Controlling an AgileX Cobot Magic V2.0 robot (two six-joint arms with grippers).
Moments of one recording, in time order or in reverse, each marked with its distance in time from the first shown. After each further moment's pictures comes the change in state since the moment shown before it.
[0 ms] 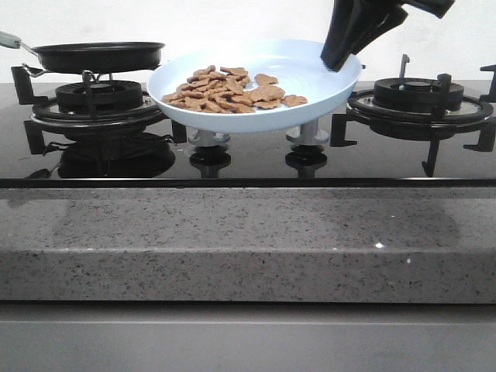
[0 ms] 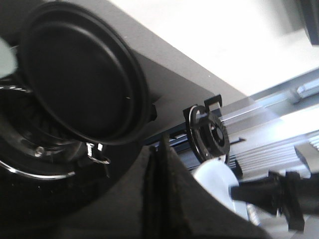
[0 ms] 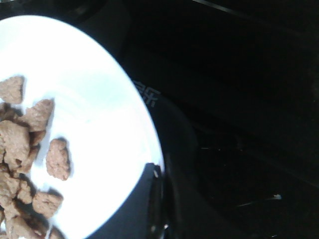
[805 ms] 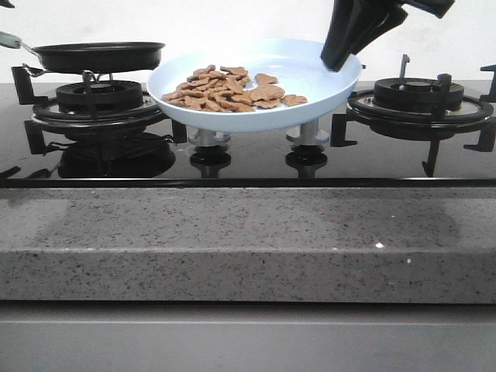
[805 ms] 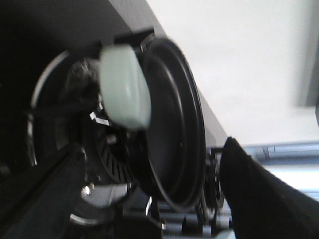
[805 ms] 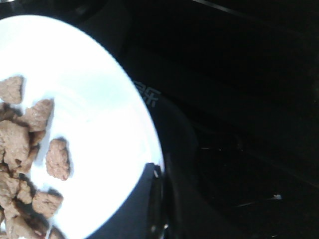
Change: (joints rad) left arm 0.007 0.308 -0.042 -0.169 -0.067 -0.065; right arm 0.000 0.000 0.000 0.000 0.000 0.000
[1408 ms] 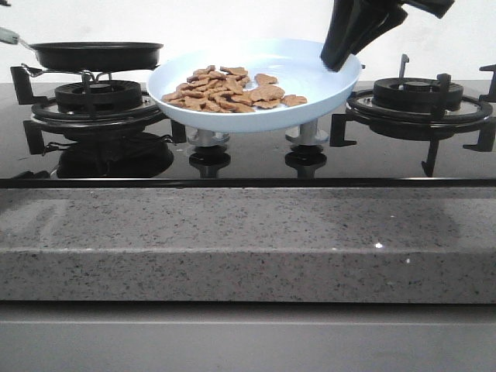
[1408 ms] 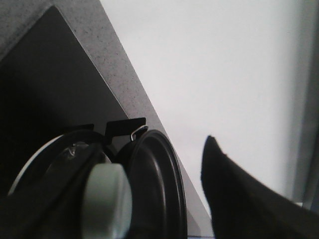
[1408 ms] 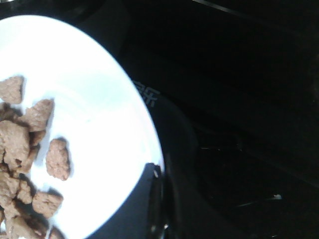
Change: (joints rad) left arm -0.075 0.000 0.000 -0.274 -0.313 0.028; right arm 0.000 0.000 0.000 0.000 0.000 0.000
